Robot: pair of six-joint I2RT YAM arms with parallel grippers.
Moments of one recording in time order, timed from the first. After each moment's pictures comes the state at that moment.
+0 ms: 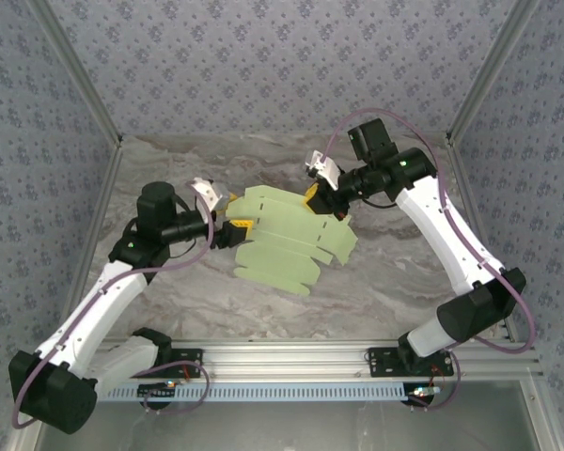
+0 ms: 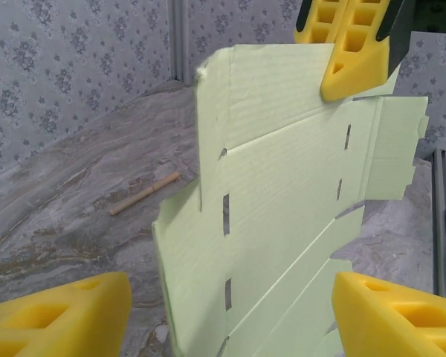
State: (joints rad) left arm -0.39 0.98 0.85 -0.19 0.70 0.14; right arm 0.46 1.51 1.68 -1.10 -0.73 -0.61
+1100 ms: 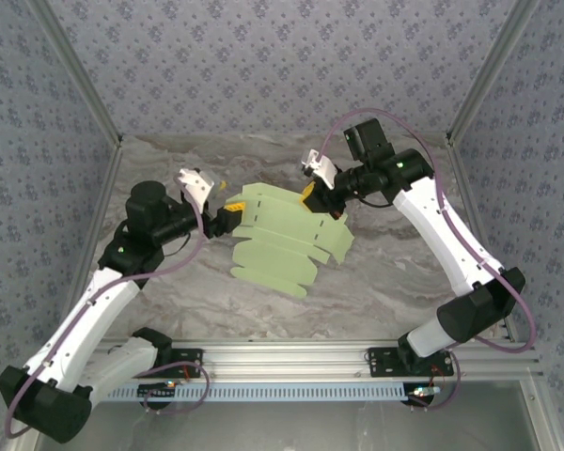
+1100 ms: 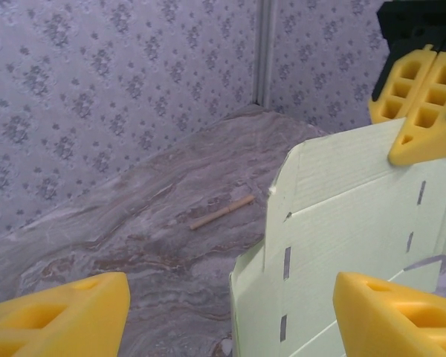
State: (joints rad) left arm -0.43 0.92 0.91 -0.21 0.42 0.08; right arm 0.48 1.51 1.68 -1.07 -0.68 -0.56
